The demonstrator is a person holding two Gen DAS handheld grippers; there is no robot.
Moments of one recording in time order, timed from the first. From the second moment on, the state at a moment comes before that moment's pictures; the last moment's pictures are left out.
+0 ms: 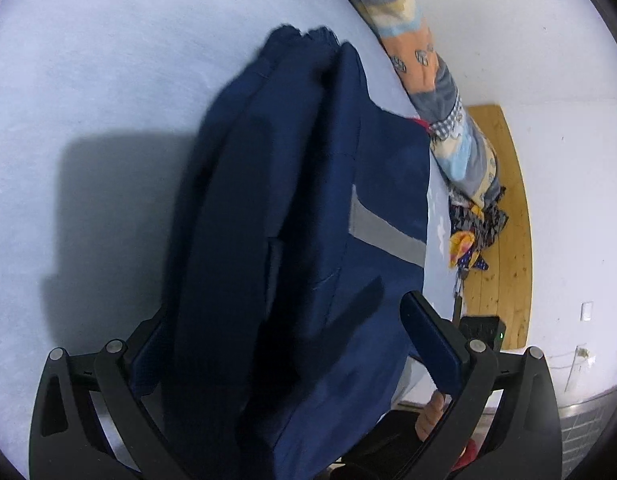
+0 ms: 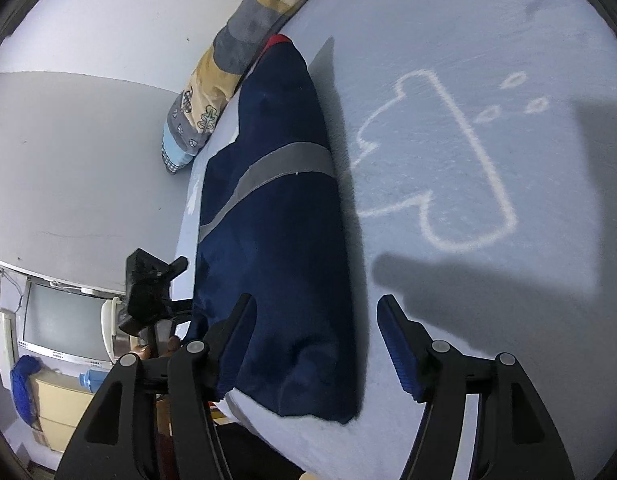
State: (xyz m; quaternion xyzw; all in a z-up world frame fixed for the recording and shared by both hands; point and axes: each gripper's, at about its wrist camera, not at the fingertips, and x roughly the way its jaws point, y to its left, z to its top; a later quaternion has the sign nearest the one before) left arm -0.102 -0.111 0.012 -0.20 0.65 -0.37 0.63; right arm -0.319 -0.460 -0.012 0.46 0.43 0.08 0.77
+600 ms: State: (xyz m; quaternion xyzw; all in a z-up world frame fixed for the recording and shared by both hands) left arm -0.121 -0.155 0.036 -0.11 0.61 -0.37 0.69; right arm -0.227 -0.423 -0.003 0.37 0.43 0.11 0.81
